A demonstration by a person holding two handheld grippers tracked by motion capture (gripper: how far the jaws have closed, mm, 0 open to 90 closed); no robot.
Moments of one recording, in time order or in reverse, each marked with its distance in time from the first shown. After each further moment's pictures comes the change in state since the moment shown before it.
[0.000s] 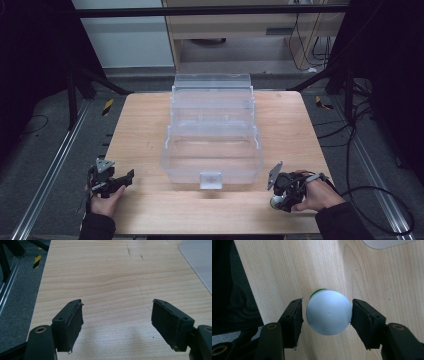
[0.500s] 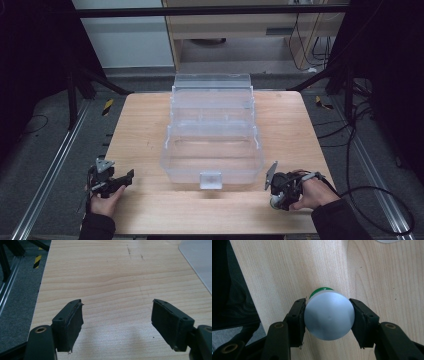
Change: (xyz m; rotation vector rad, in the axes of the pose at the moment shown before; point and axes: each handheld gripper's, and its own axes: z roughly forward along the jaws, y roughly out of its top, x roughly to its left) left arm 0.000 0.000 -0.001 0.000 0.002 0.001; right arm -0.004 0.006 0.009 0.056 0.025 -0.002
